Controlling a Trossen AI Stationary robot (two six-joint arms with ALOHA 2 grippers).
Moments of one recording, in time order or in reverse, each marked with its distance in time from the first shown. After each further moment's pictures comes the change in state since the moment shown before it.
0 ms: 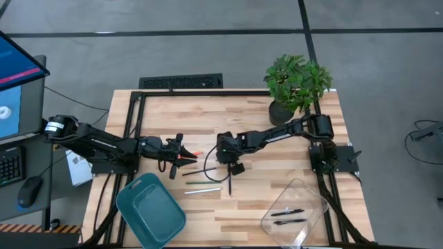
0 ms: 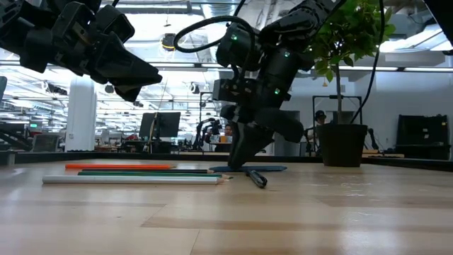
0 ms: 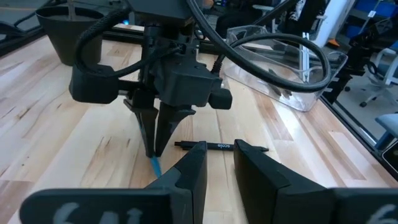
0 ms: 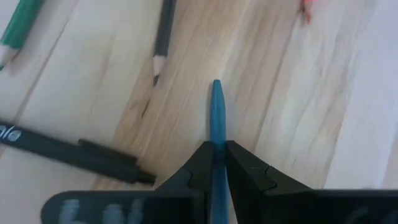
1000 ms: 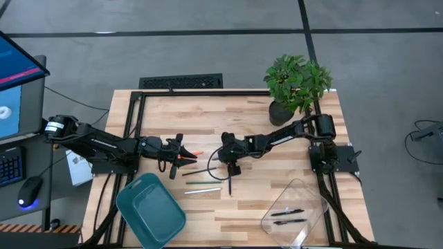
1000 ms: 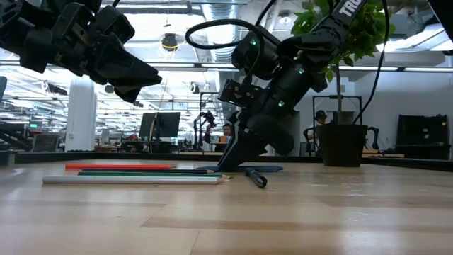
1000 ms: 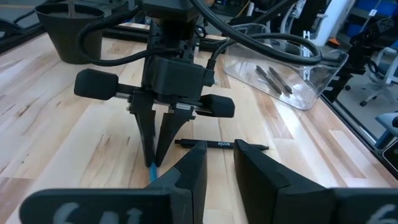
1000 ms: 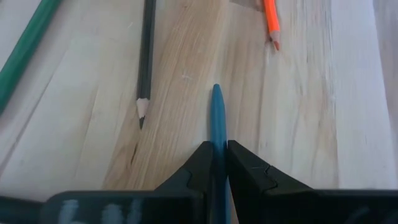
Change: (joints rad) left arm 0.000 0.000 0.000 -0.007 0.000 -0.003; right arm 0.000 -0.006 -0.206 0.407 0.000 0.156
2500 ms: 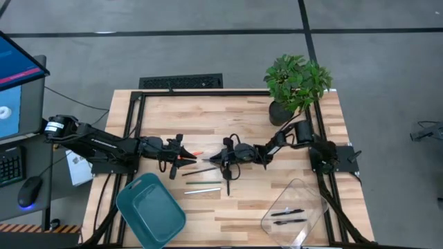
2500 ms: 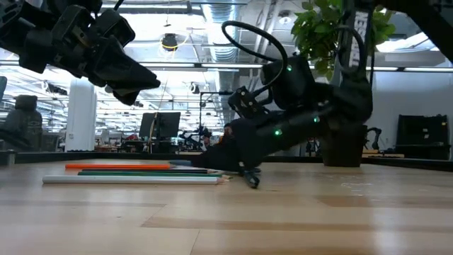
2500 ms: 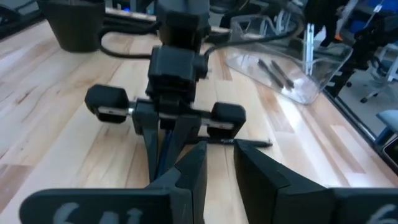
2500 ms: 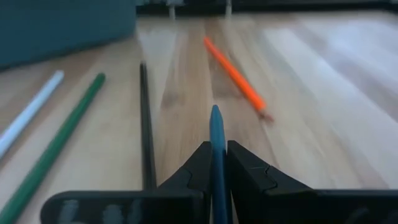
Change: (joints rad) left arm 0.000 0.000 0.000 -0.033 -0.002 -0.020; right arm 0.028 0.275 -0.210 1.020 0.007 0.292
